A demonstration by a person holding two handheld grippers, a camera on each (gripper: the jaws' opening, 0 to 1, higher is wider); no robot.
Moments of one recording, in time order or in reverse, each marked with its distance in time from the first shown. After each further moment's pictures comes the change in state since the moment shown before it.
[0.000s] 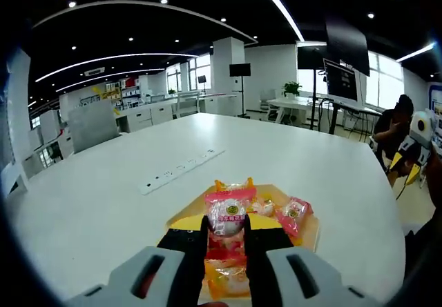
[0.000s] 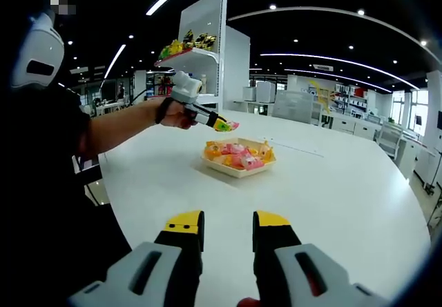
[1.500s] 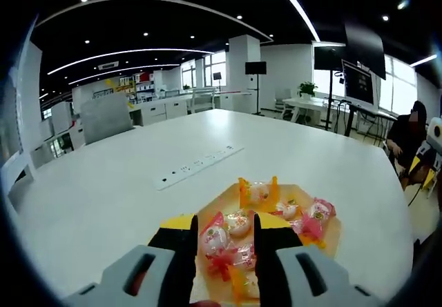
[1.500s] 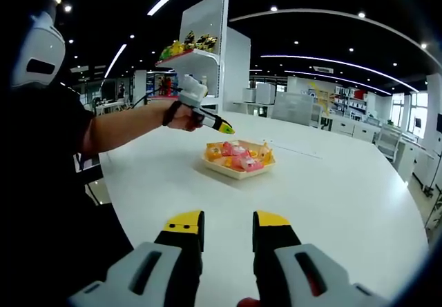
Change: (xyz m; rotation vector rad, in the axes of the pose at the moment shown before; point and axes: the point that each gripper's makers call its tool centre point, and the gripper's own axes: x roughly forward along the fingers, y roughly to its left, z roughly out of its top) left arm 0.012 0.039 -0.003 -0.042 0.015 0.083; right arm -0.007 0.002 0.004 -0.011 -0.006 -0.008
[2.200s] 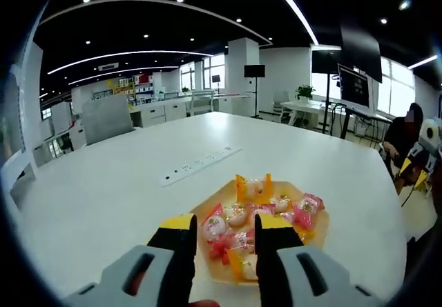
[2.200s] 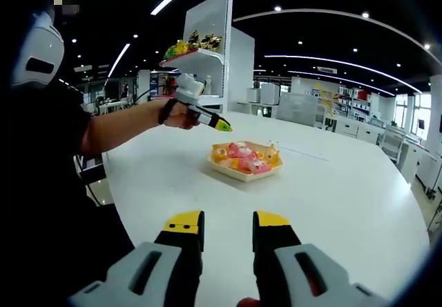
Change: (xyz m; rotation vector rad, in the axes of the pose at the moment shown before) left arm -0.031 -0.002 -0.003 -0.006 -0.017 -0.015; right arm 0.009 0.011 0.004 -0.008 -0.002 0.025
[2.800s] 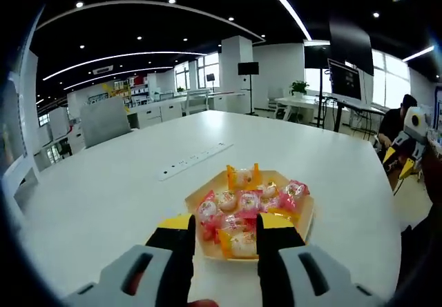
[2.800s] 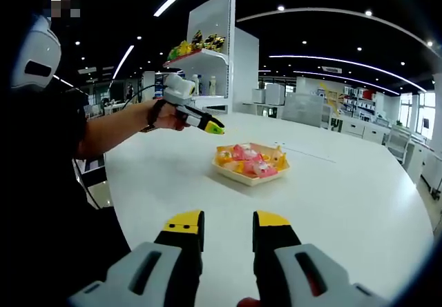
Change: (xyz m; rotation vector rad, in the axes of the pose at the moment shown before) left arm -0.037 -0.025 -0.010 0.038 0.006 -0.017; right arm 0.018 0.003 0.004 0.005 -0.006 0.037
